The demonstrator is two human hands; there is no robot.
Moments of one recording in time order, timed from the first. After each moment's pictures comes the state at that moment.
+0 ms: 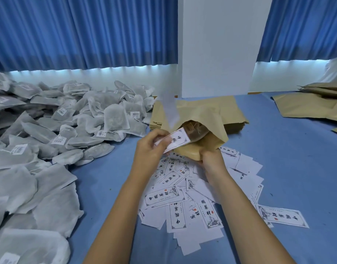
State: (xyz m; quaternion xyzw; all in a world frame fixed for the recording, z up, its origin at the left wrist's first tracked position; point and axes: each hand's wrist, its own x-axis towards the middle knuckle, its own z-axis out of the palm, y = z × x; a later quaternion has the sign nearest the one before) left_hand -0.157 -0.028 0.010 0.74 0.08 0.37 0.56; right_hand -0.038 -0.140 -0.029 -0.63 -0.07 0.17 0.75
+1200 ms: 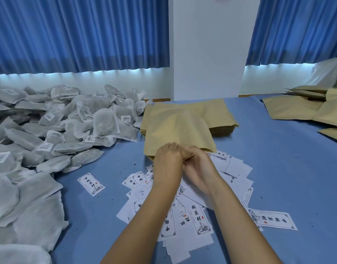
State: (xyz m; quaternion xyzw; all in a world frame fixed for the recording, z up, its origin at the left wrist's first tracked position) left_hand -0.106 -0.080 -0.003 0.93 0.15 0.32 -0.04; right_hand -0.054 -0.151 -0.015 -0.39 -0.16 0.33 0.84
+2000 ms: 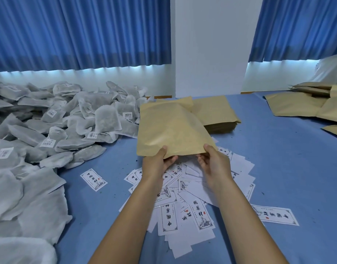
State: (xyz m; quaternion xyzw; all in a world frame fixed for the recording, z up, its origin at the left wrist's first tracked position) left_hand -0.116 -0.053 -0.021 0.39 0.27 0.30 0.83; right_hand -0.042 -0.167 -0.020 -0.47 0.06 0.17 0.86
